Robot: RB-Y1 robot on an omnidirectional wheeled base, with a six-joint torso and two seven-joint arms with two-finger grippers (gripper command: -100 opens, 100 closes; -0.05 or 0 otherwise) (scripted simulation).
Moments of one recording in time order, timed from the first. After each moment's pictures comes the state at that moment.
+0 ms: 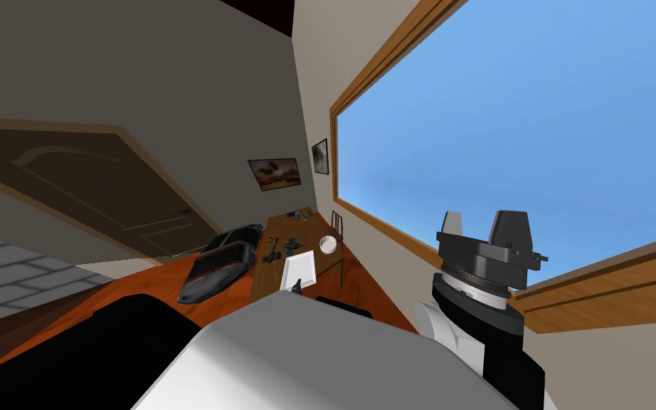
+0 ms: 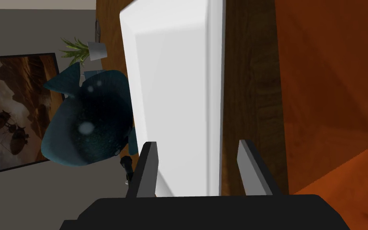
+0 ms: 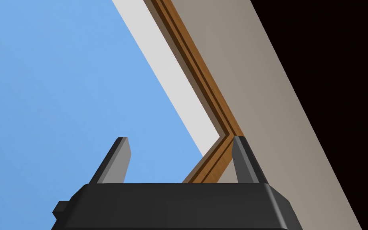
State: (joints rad) left arm 0.29 -0.02 0.11 -0.71 0.09 -0.70 0.05; right arm 0.49 0.05 0.01 -2.39 0.01 -0.64 0.05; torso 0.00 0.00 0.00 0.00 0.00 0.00
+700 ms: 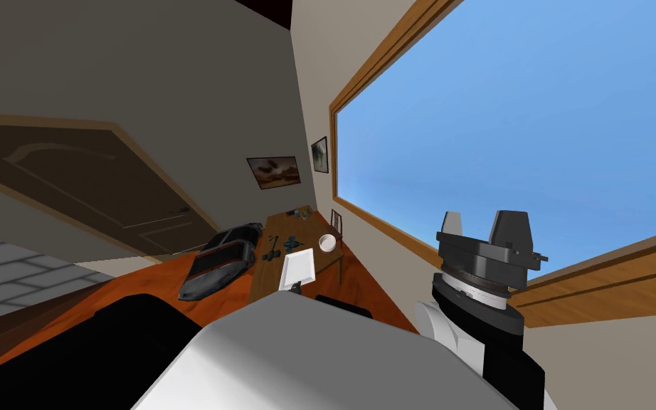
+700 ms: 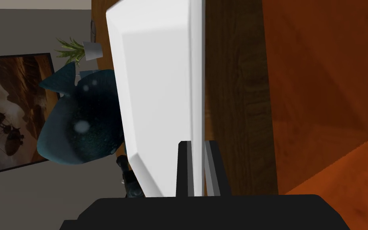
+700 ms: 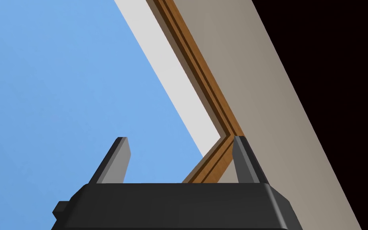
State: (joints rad) left arm 0.31 -0.01 0.11 -0.76 0.09 -0.66 0.06; right arm 0.49 0.05 0.01 -2.39 0.01 -0.64 0.05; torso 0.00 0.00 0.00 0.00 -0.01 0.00
